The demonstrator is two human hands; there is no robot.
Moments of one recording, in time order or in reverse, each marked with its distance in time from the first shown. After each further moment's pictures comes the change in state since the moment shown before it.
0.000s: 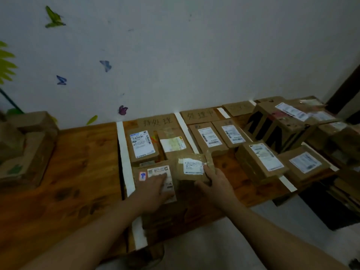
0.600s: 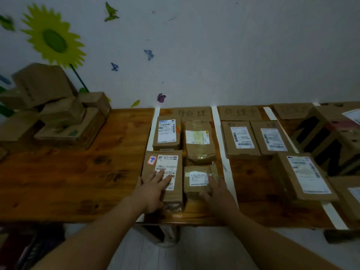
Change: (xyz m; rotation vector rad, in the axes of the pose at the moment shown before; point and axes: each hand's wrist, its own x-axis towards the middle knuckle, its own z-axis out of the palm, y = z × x) left_hand -0.026 0.016 0.033 0.309 -0.078 -0.304; right_hand 0.033 0.061 0.042 -0.045 -0.336 -0.131
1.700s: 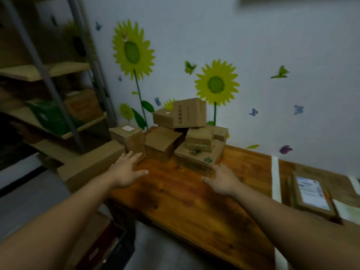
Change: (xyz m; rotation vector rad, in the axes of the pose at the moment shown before) left_hand -0.260 -0.469 -0.049 -0.517 0.464 -0.576; right_hand 0.028 -0.472 0.144 -0.351 -0.177 -0.450
